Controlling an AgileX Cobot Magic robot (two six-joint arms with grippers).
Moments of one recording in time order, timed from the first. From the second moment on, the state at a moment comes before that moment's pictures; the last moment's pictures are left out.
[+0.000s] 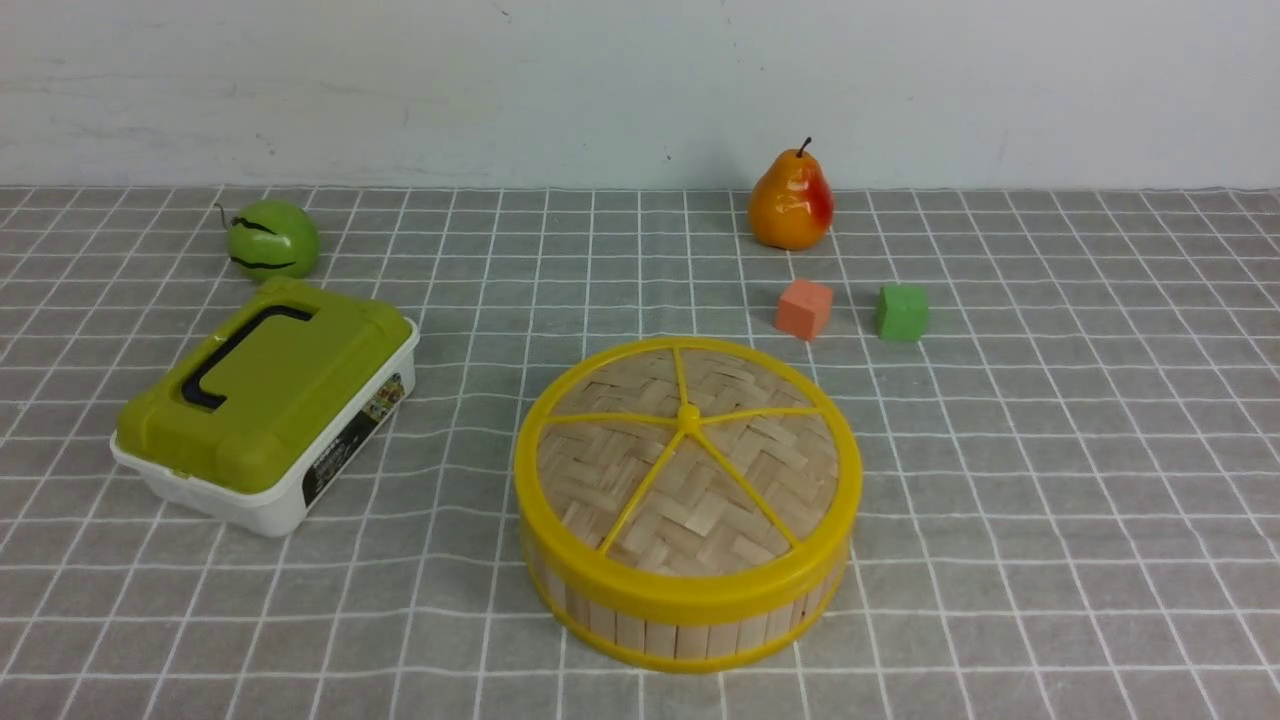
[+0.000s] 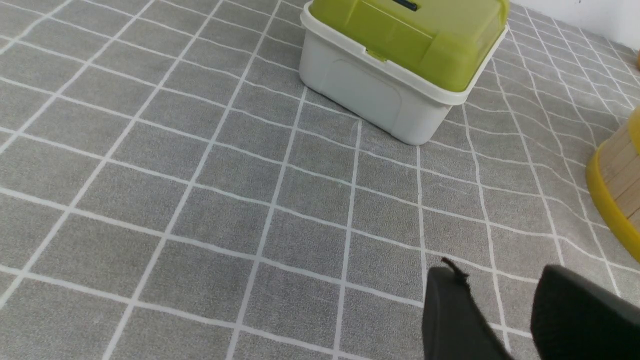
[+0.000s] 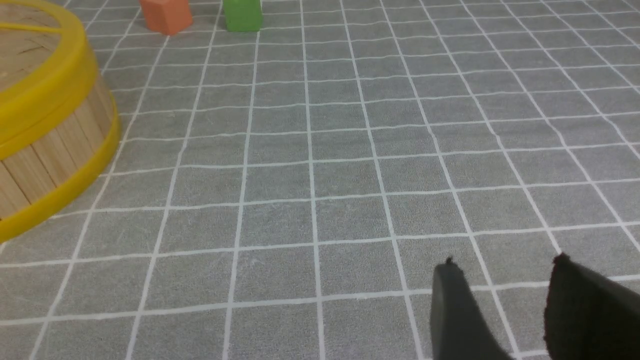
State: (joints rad) right arm -0.08 -0.01 0.02 0.08 0.39 0.01; left arm 0.02 -0.01 0.03 -0.01 0.36 -0.33
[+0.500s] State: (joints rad) right arm -0.08 -0.01 0.02 -0.07 0.39 0.01; left arm 0.02 -0.01 0.03 -0.01 0.36 -0.33
